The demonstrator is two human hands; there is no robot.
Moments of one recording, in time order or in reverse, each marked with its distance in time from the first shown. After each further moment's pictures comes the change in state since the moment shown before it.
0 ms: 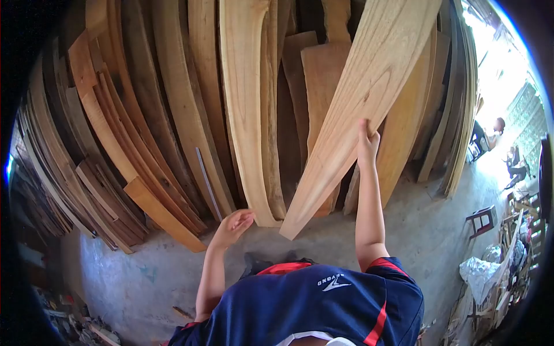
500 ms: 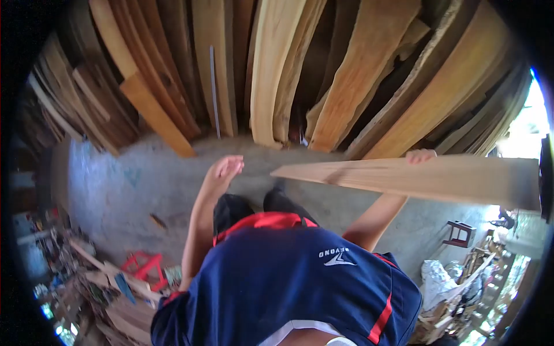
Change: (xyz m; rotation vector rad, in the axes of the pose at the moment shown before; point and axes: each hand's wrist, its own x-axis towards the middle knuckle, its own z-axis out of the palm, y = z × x) left_hand -0.084 -0.027 0.037 -0.137 0.320 -0.241; right_hand -0.072 -0.013 -0.147 0.676 -0.294 0.097
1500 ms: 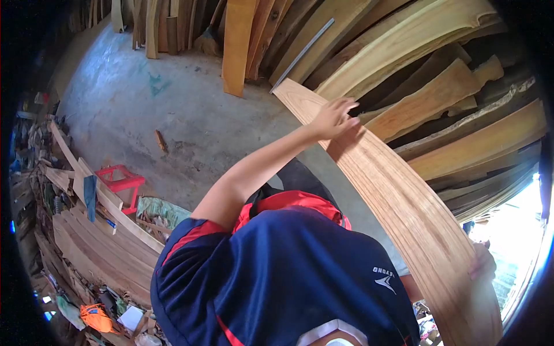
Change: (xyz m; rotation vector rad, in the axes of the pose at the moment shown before) left_hand -0.014 -0.061 -0.001 0.421 0.374 0.911; right_hand -0.023 -0.119 0.244 0.274 -0.998 0.450
